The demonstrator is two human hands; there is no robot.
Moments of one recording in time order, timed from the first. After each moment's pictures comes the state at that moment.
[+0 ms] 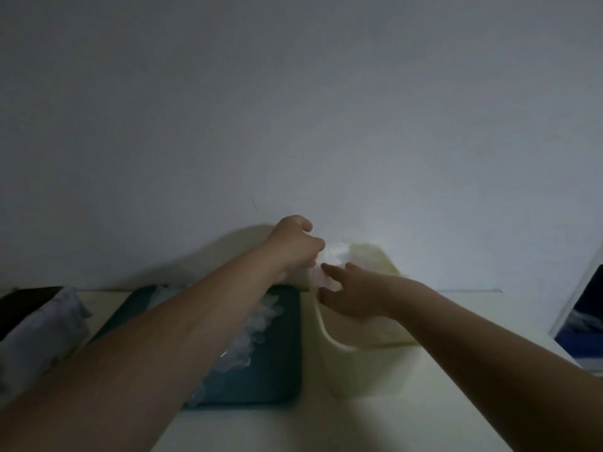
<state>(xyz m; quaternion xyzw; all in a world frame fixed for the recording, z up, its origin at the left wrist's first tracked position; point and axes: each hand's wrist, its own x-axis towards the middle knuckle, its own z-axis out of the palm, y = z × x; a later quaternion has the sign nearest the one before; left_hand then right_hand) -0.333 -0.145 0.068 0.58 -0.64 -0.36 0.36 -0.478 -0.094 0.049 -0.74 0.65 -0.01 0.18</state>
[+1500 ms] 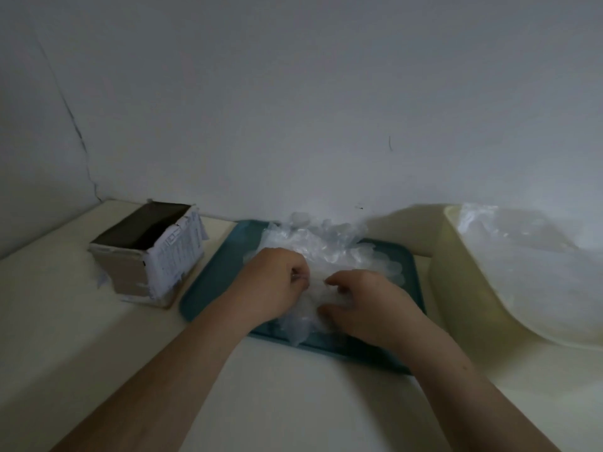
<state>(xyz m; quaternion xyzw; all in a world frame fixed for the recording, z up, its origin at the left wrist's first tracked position) -0.110 -0.078 -0.060 0.60 -0.73 -0.16 0.28 -0.309 -0.070 -0.039 -0.82 0.56 -0.08 0.13</state>
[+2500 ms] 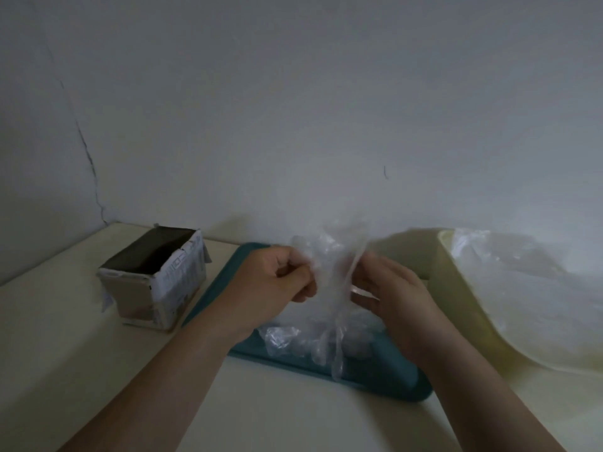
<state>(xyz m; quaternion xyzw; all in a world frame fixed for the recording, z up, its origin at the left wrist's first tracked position) -0.118 -0.052 -0.010 0.52 -0.57 -0.40 0.49 -0.325 -0.074 -0.013 -0.56 0.40 -0.45 0.56</state>
